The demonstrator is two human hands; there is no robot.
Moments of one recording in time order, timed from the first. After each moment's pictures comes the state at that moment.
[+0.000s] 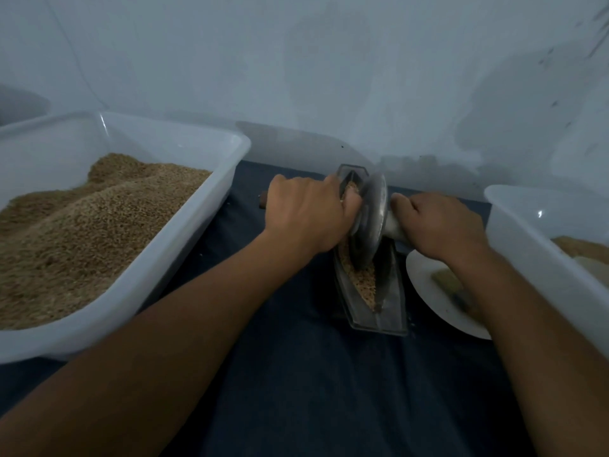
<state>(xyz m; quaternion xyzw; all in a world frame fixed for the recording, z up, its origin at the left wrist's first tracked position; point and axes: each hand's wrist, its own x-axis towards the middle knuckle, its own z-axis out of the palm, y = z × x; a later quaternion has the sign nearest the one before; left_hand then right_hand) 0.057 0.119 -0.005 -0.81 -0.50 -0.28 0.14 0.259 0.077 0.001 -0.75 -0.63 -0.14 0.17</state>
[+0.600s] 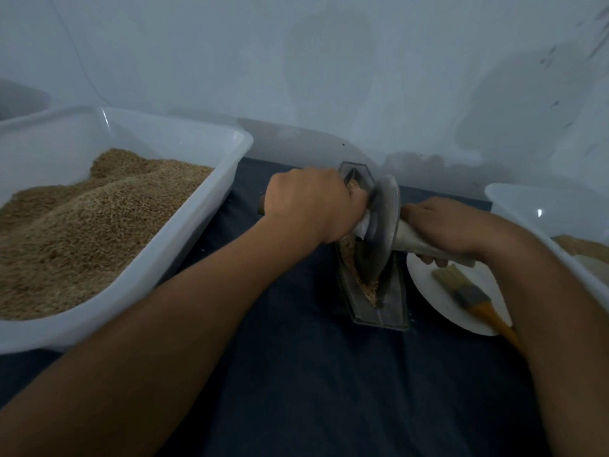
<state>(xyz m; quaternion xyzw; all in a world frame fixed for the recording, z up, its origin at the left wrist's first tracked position) 0.055 0.112 0.015 -0.81 -0.53 -0.24 0.06 0.260 0.058 0.034 -0.72 -0.67 0.17 0.07</state>
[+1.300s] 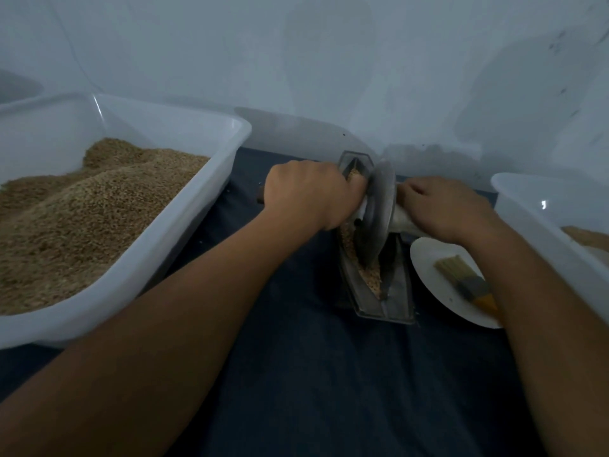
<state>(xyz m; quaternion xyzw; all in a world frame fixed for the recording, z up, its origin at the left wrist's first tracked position) 0.056 0.124 0.007 -0.81 -0.54 -0.22 0.05 0.258 0.077 0.019 -0.72 -0.68 -0.06 0.13</state>
